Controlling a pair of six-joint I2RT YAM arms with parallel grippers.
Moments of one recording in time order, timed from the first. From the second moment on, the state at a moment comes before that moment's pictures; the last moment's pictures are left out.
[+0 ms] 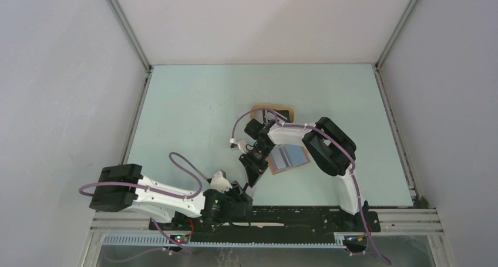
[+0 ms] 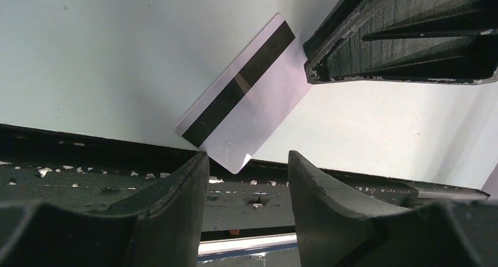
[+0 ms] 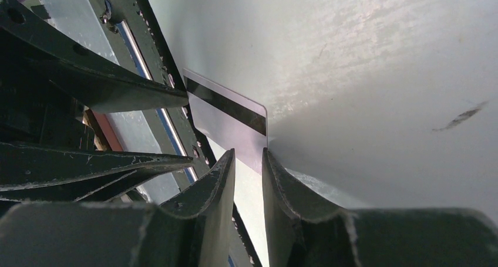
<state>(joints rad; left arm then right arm) -1.60 1.26 0.52 -0.55 -0.62 -2.07 0.85 2.11 1.35 -0.70 -0.84 -0.08</state>
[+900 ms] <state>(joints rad) -1.58 1.19 0.49 -0.48 -0.70 -2.07 0.80 2.12 1.36 -0.72 -0.84 -0.10</state>
